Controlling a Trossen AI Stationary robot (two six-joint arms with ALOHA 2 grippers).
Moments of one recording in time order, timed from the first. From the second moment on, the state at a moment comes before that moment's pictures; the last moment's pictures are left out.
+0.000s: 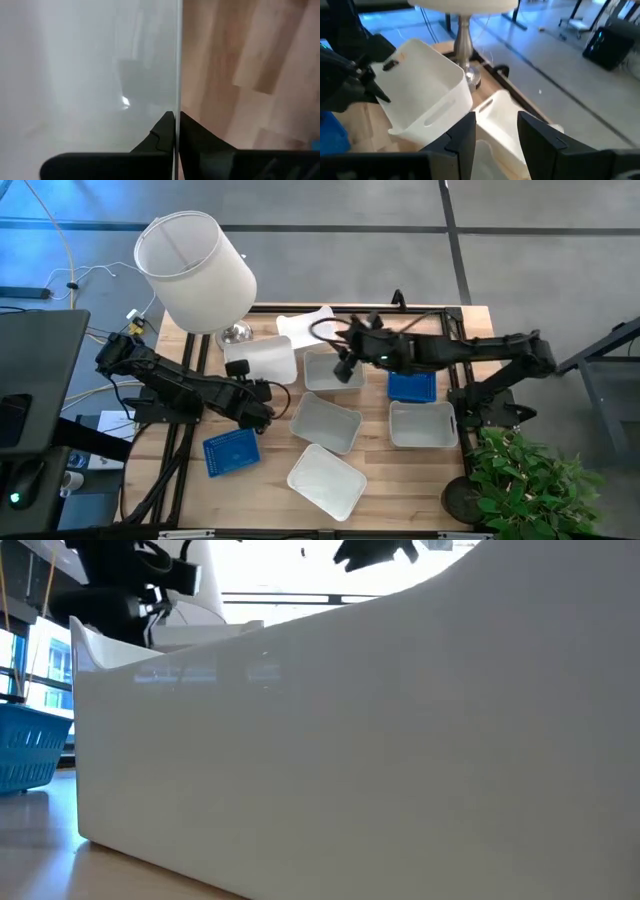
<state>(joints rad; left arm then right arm) -0.20 1.45 1.05 -1.25 -0.55 -0.52 0.02 1.49 1.37 -0.36 0.55 0.17</state>
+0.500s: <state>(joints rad) -0.18 1.54 1.05 -1.31 -0.57 -0.53 0.00 1.76 1.60 -0.44 0.39 0.30</state>
